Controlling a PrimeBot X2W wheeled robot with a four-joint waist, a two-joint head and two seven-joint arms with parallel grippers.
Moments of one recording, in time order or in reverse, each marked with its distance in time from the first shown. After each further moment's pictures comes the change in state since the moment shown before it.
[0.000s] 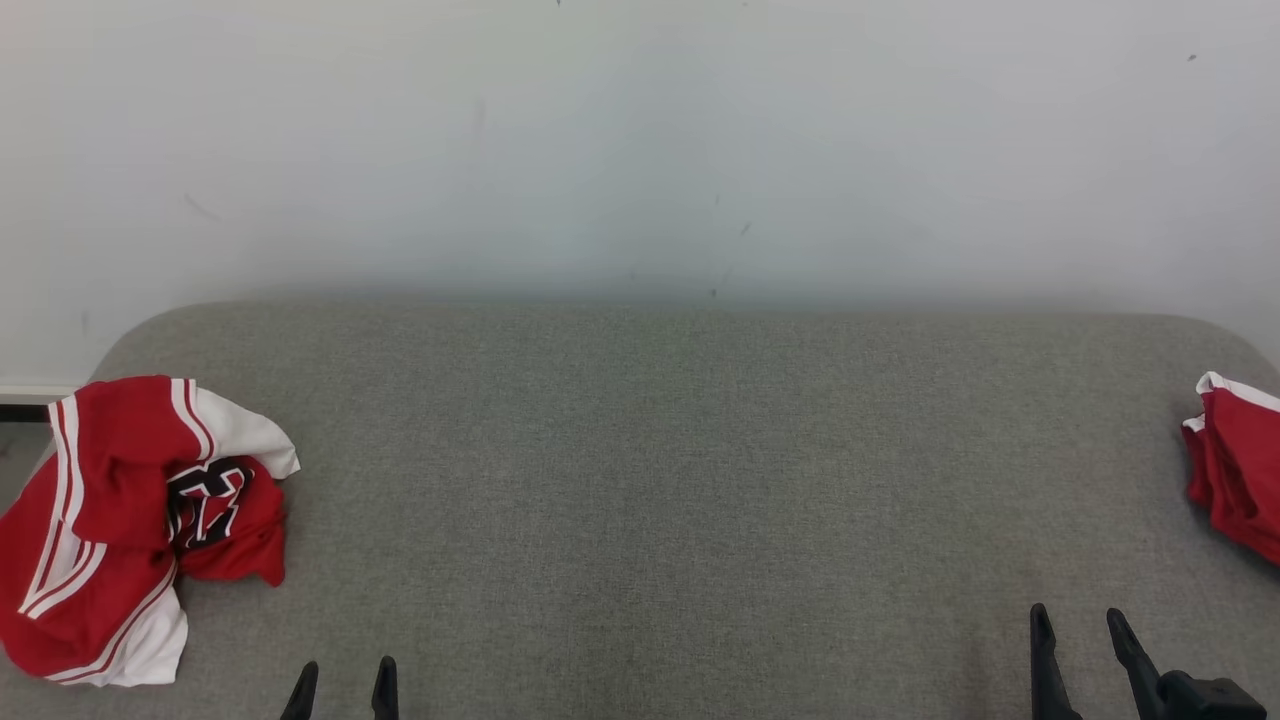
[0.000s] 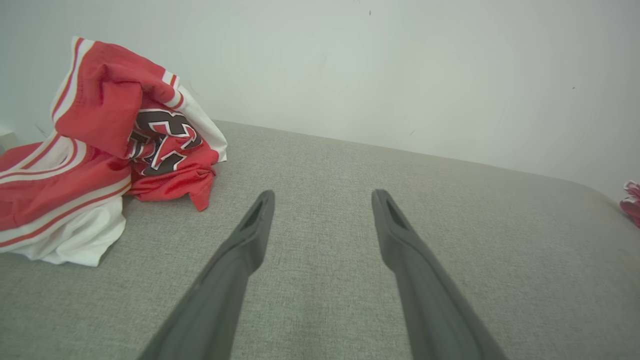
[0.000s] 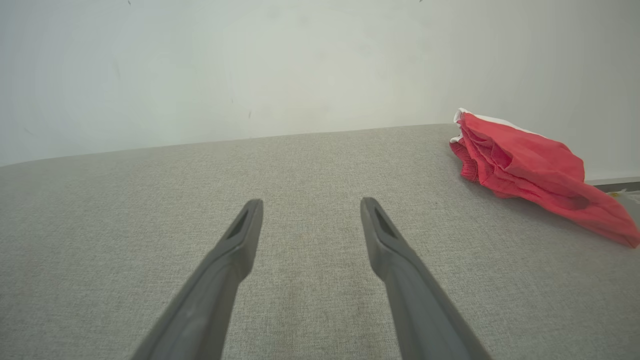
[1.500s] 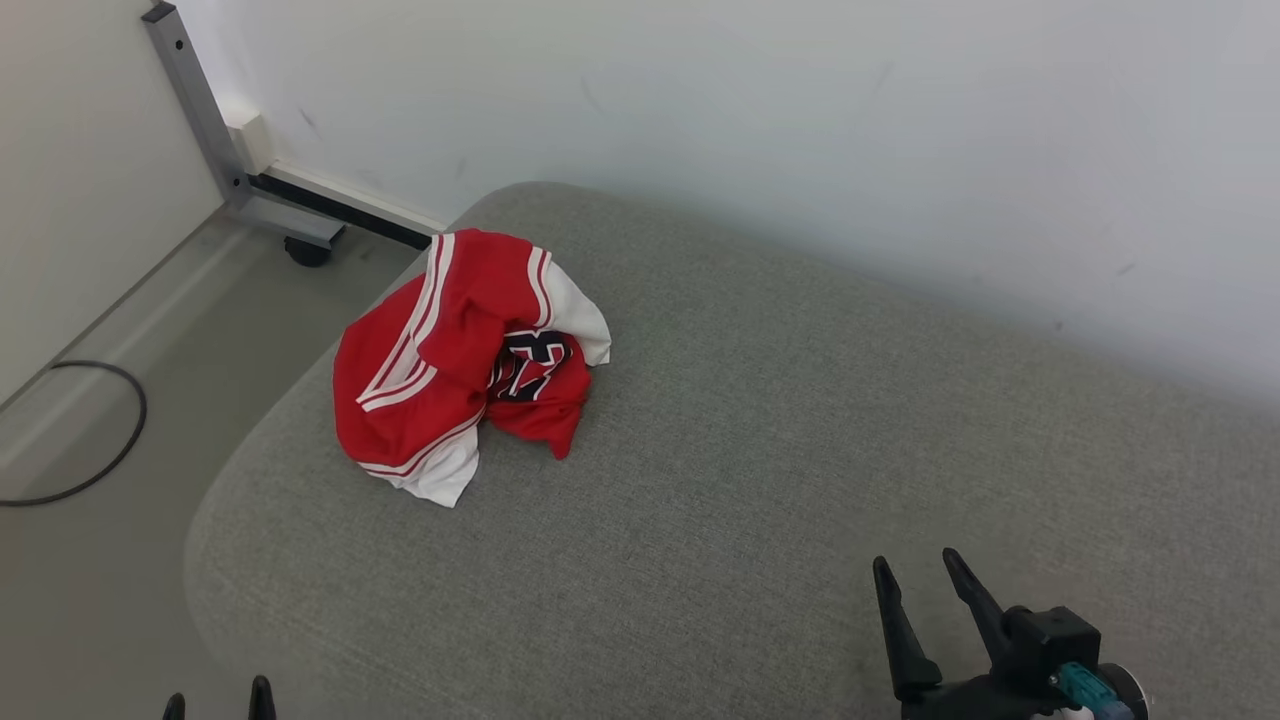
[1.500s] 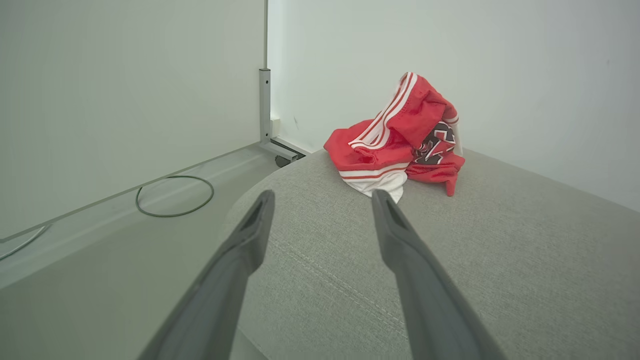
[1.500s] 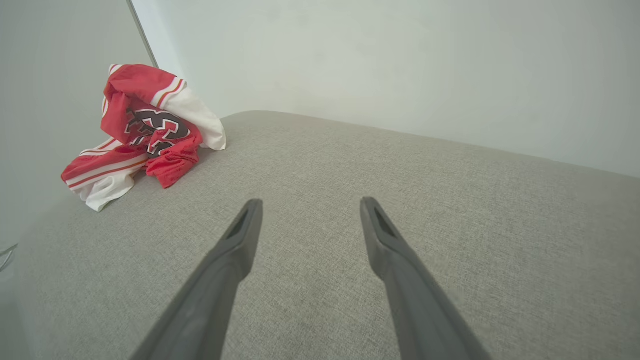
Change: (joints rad) left arm 0.085 -0.024 0.195 -0.110 0.037 -0.001 0.000; right arm -0.160 0.001 0.245 0.144 0.031 0.000 -0.033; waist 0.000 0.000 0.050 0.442
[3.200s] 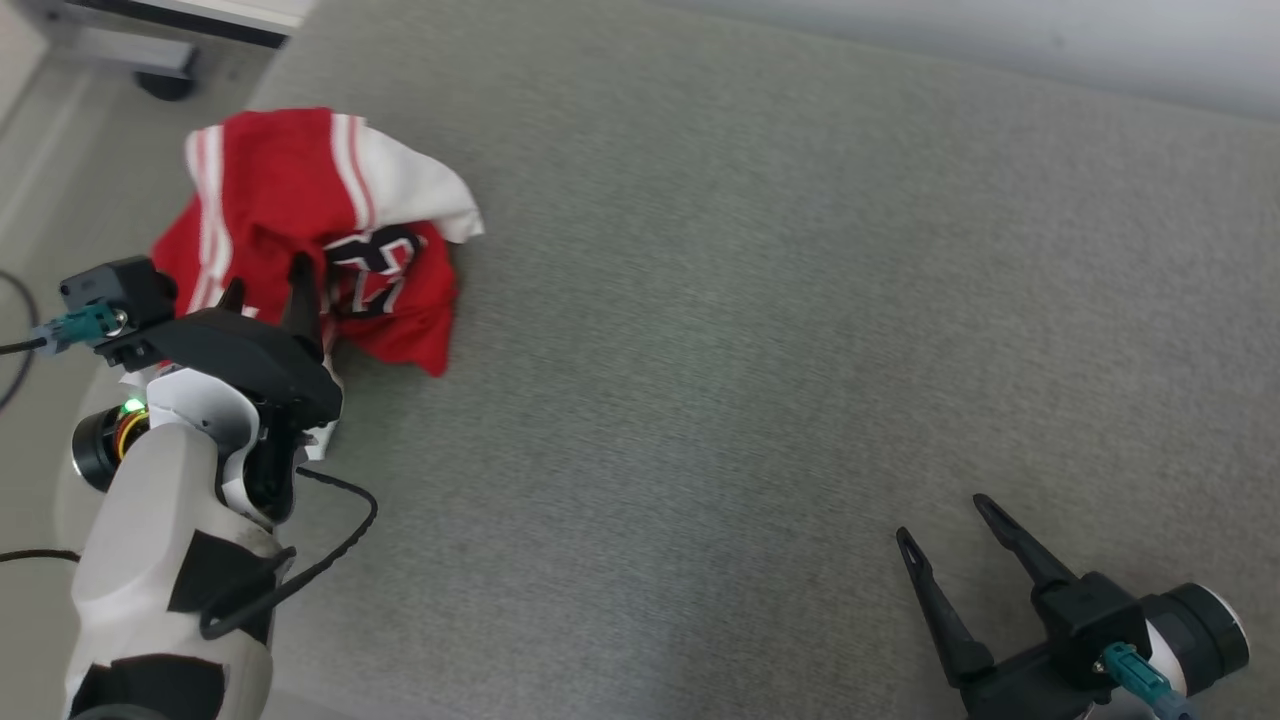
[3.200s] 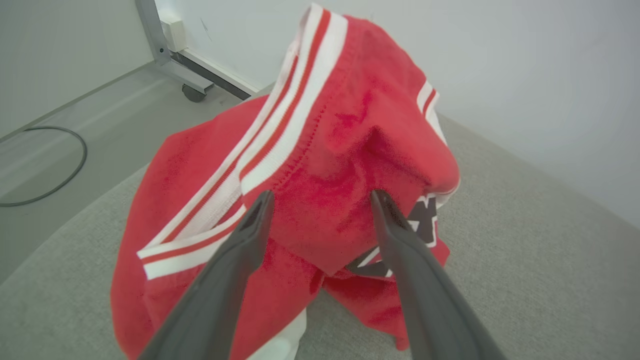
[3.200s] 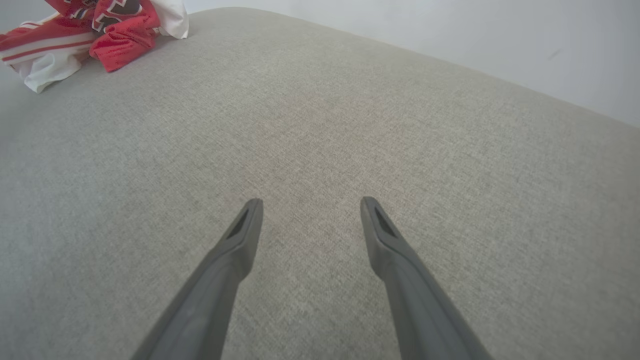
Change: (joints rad) left arm -1.060 0.069 -0.119 0.836 -0.264 0.034 0.291; right arm 0.113 -0.218 0.099 -0.481 -0.093 0.000 0.277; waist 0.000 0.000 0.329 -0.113
